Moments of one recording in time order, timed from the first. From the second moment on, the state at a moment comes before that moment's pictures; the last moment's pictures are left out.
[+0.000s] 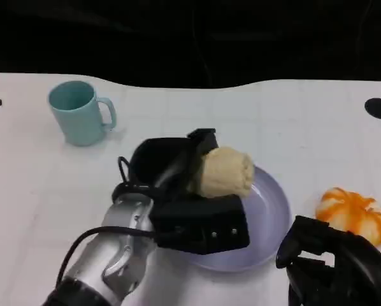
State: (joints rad) left arm -0.49 0.08 -0.51 0.37 0.79 0.13 0.10; right arm 0.29 -0.19 0.11 -0.60 0.17 0.50 0.24
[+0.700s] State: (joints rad) left arm -0.52 0.09 -0.59 0.35 0.79 0.13 -0.08; right arm 0.29 -0.19 0.11 -0.58 0.17 0.50 0.24
